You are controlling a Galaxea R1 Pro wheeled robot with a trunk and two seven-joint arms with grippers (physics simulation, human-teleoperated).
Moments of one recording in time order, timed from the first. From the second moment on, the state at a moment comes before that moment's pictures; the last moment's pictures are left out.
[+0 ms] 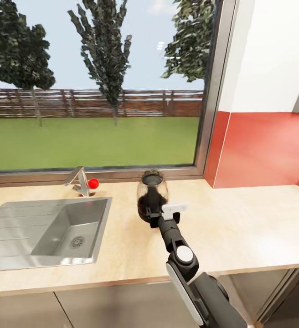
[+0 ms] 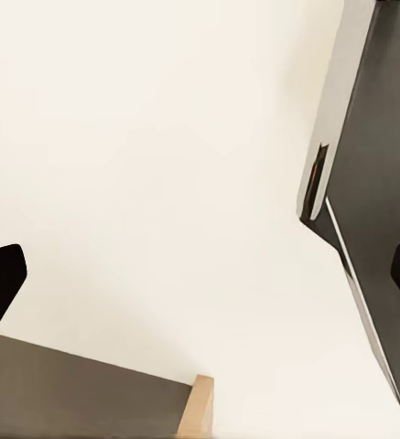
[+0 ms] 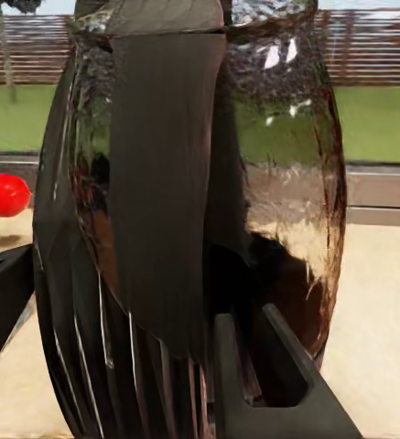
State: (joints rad) left arm 0.01 0.10 -0.06 0.02 0.17 -0.06 0.18; right arm -0.41 0.10 0.54 -1.50 -0.10 0.27 -0.35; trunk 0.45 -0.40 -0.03
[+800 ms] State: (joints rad) left arm 0.01 0.10 -0.06 0.02 0.17 -0.07 0.18; right arm -0.41 0.10 0.54 -1.50 -0.10 0.27 -0.35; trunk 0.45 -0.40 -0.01
